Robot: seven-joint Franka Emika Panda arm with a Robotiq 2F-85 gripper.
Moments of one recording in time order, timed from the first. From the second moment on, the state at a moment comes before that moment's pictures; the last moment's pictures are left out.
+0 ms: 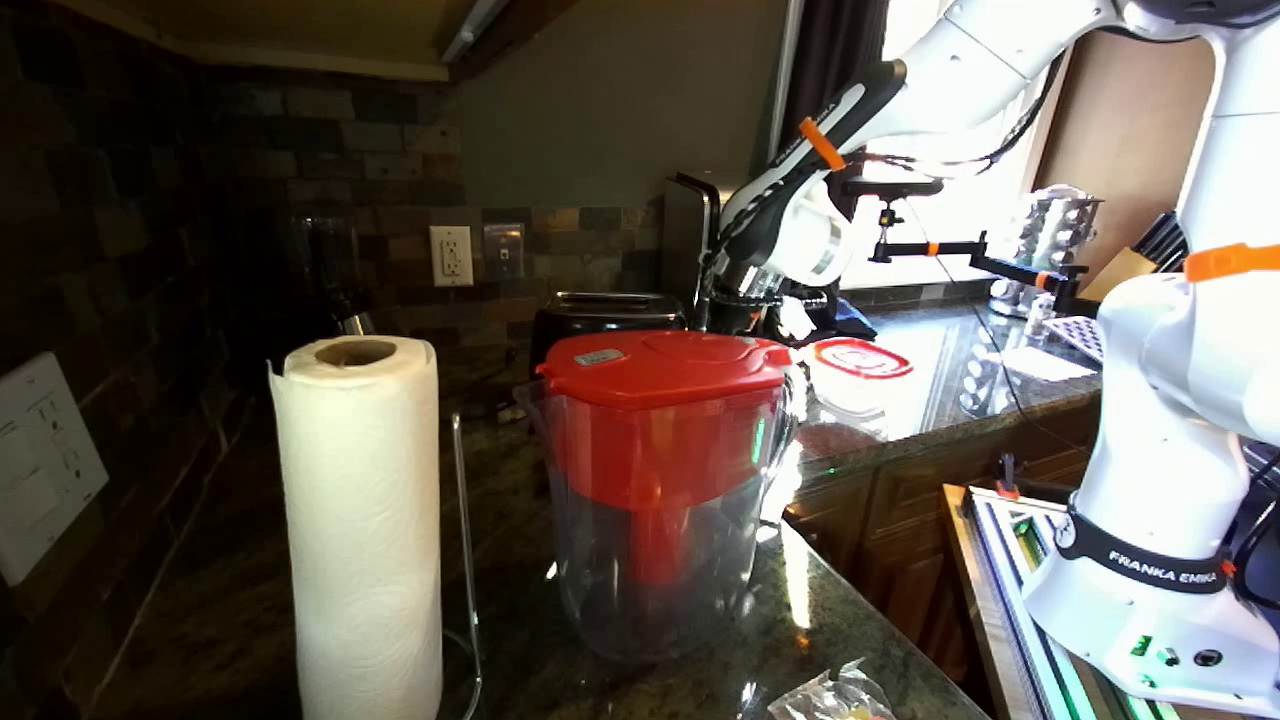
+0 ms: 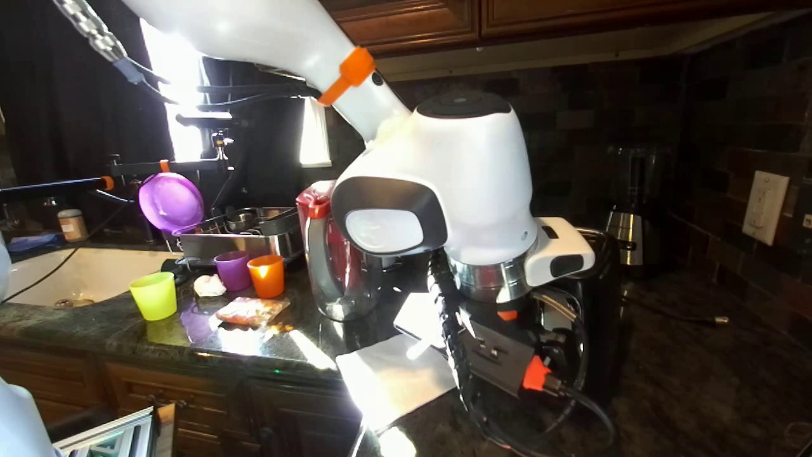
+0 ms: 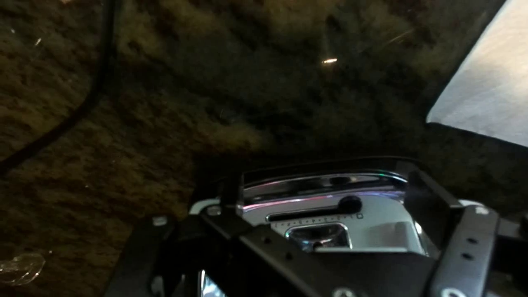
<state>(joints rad) 0.09 0.06 -0.40 -2.46 0.62 2.76 -1.11</state>
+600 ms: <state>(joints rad) 0.09 0.07 -0.38 -2.46 0.67 2.81 -1.13</state>
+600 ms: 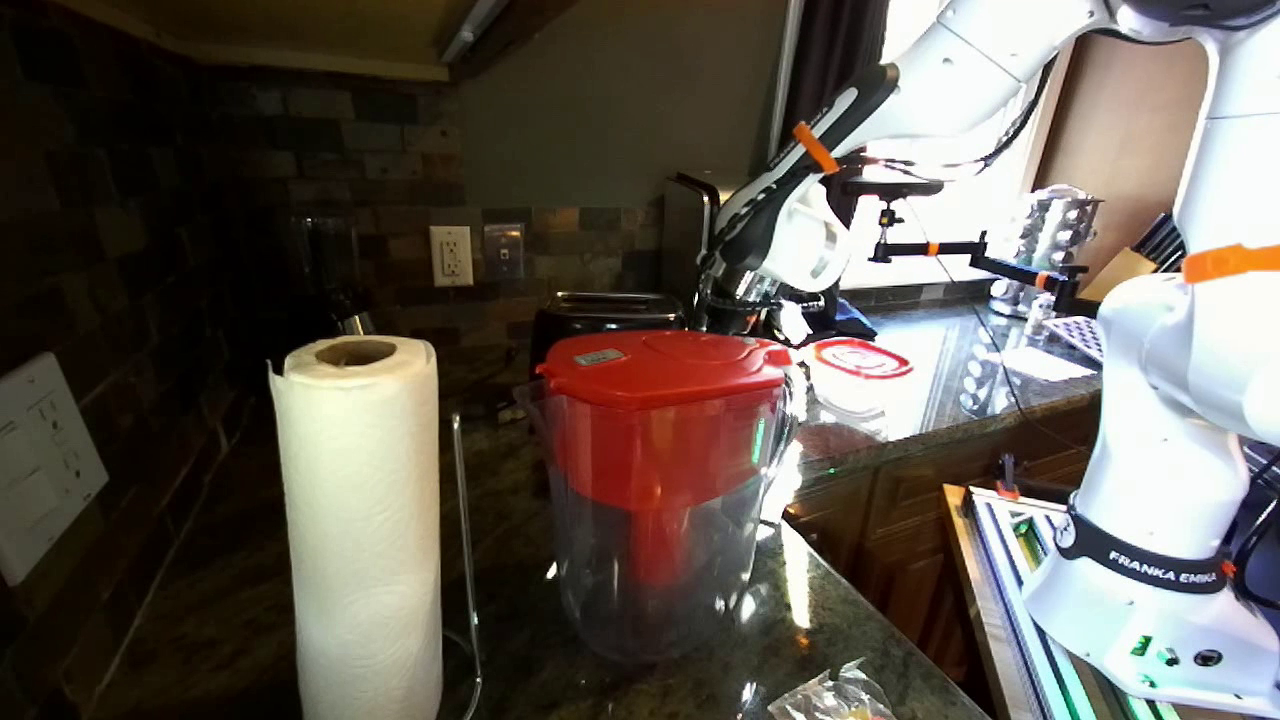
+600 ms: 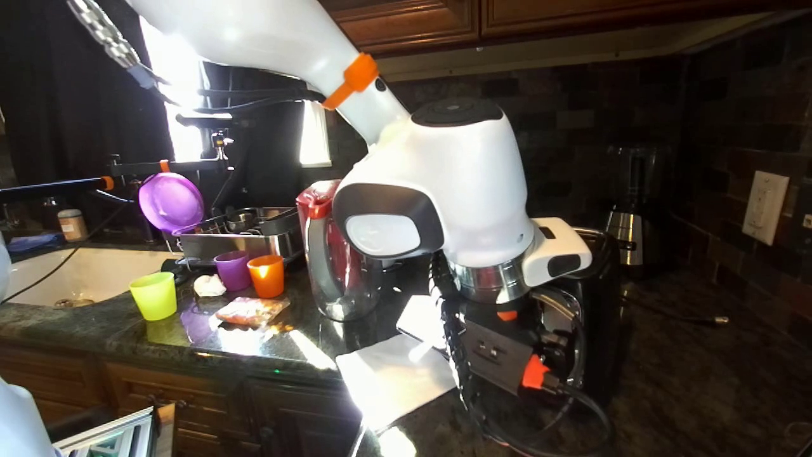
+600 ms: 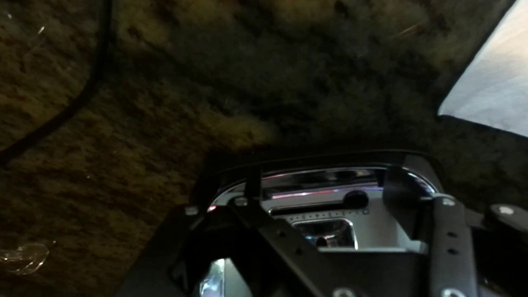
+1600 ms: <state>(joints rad) 0.09 0.08 -0.38 -2.46 0.68 2.81 -1.17</state>
